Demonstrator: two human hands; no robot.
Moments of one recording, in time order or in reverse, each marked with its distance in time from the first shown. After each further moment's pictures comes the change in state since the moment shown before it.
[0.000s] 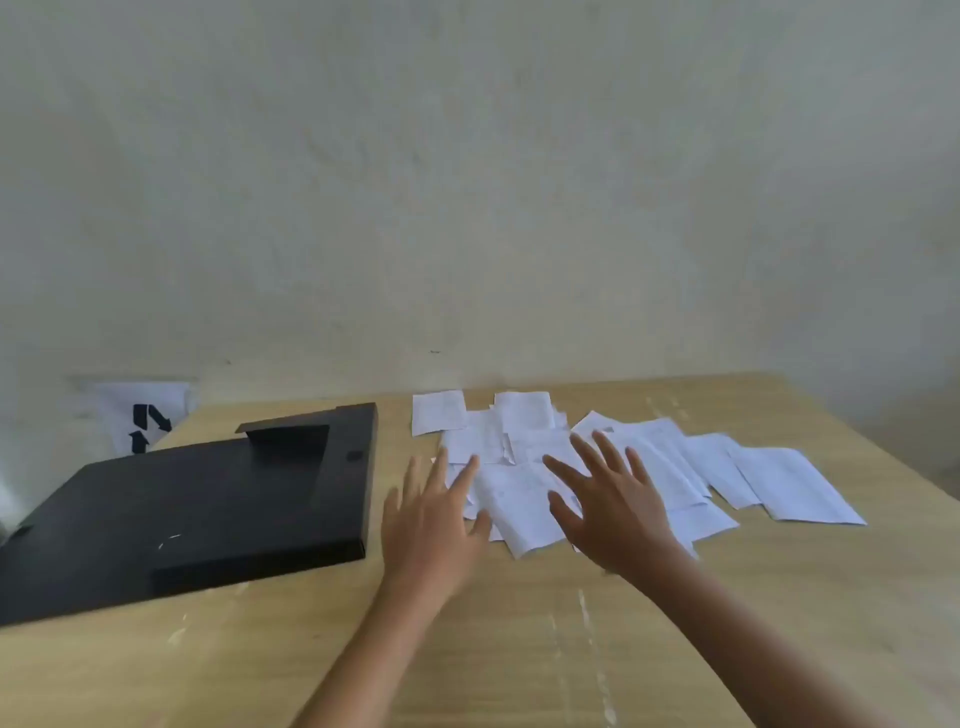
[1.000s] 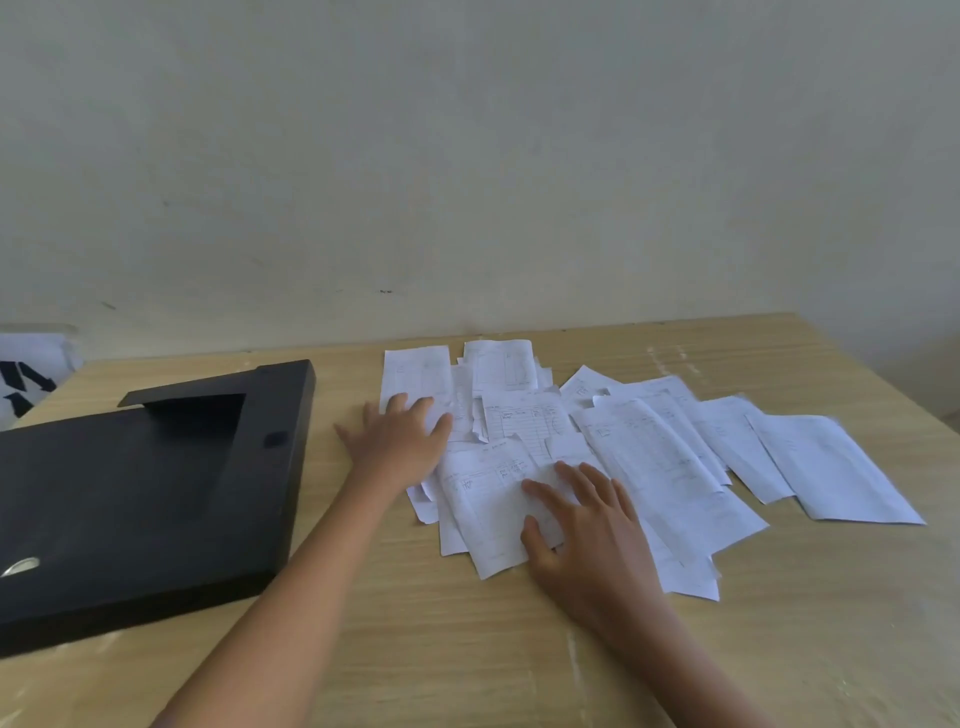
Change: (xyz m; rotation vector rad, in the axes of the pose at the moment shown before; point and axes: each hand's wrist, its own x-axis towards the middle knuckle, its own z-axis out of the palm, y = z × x) left_hand 0.164 -0.023 0.073 -0.010 -0.314 -0.183; right_hand 0.011 0.013 0.064 0.266 -0.045 0.173
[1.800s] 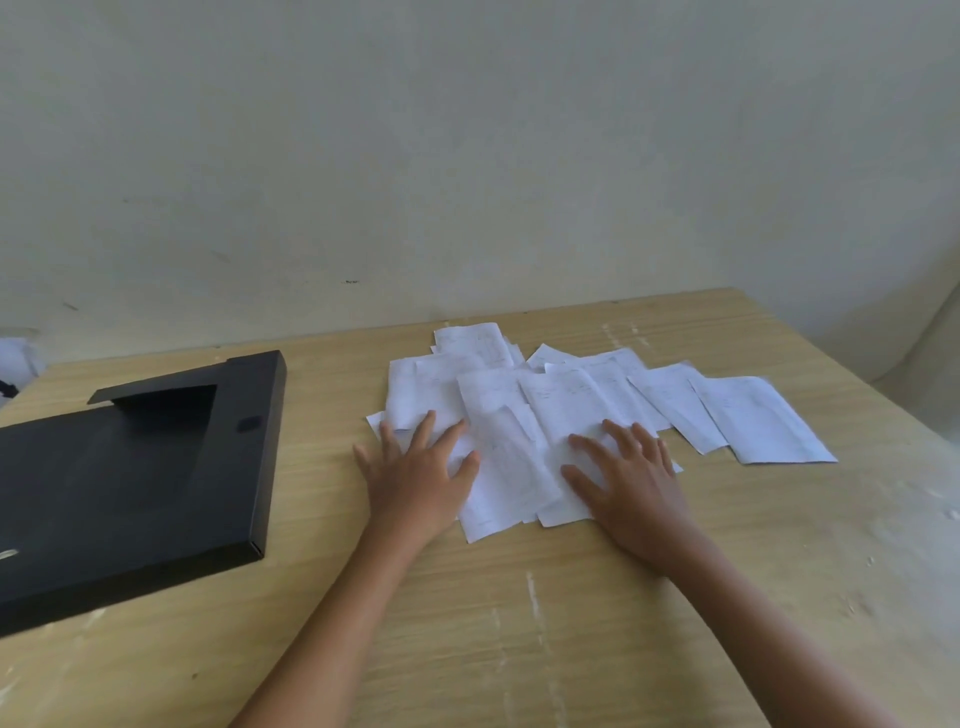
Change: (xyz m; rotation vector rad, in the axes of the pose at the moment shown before) left_hand -0.085 0.037 0.037 0.002 0.054 0.169; right_hand -0.008 0.068 -0.037 -0.074 -0.101 0.148
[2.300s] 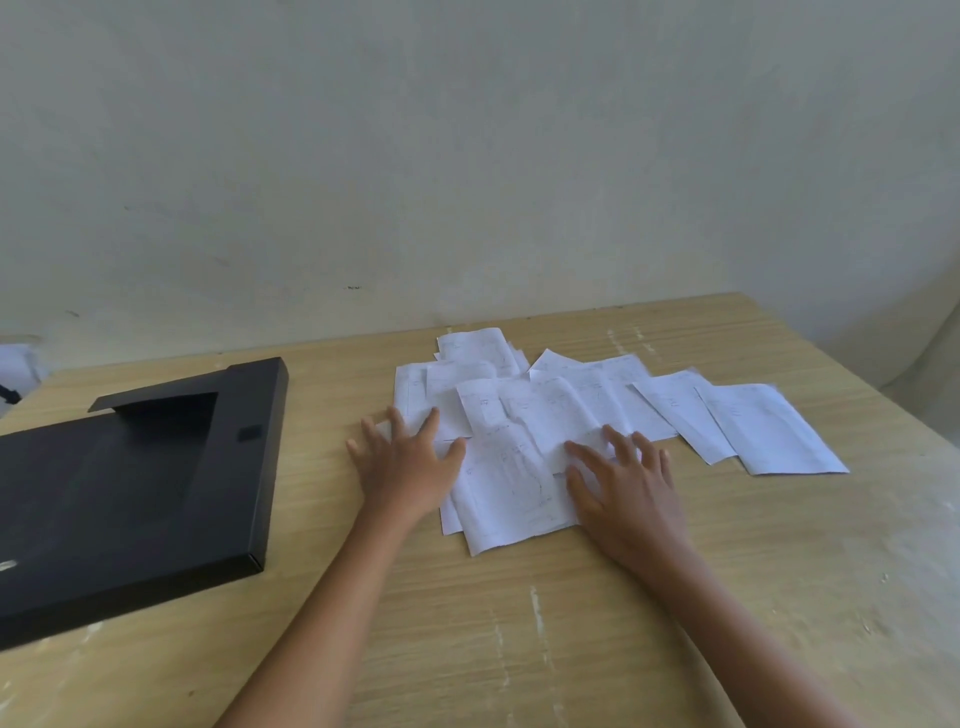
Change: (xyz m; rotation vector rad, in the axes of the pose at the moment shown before) left_hand 0.031 -0.009 -0.009 0.005 -0.058 -0.139; right_hand 0.006 -0.009 0.011 -0.036 0.087 0.054
